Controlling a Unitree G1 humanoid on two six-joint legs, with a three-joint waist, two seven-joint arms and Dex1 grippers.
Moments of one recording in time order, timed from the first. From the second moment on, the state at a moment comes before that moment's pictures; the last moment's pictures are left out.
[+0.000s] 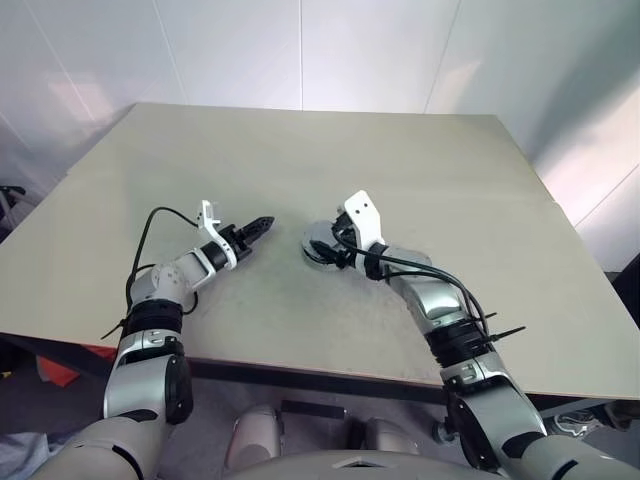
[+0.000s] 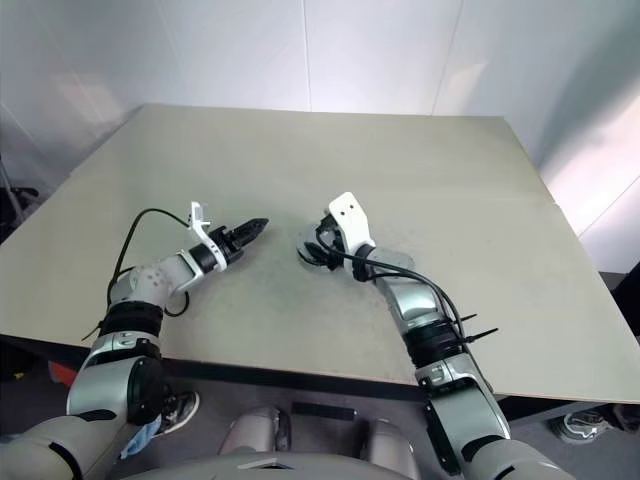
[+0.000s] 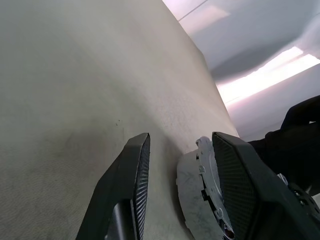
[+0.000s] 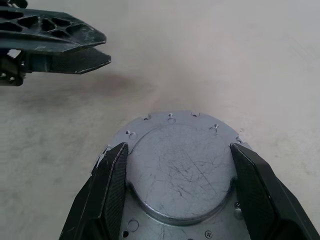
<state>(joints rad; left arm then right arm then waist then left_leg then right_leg) -0.64 0.26 0.35 0.66 -0.67 0.75 -0.68 -0.49 -0.19 0.21 0.22 0.10 0.39 0.54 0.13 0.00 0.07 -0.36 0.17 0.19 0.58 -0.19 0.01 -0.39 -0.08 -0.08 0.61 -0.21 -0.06</state>
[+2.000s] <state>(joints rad) -0.62 0.24 0.35 0.66 -0.64 0.74 -0.67 -0.45 -0.19 0.19 0.22 0.11 0.31 0.57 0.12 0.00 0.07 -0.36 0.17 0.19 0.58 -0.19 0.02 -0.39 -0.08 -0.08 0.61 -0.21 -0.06</state>
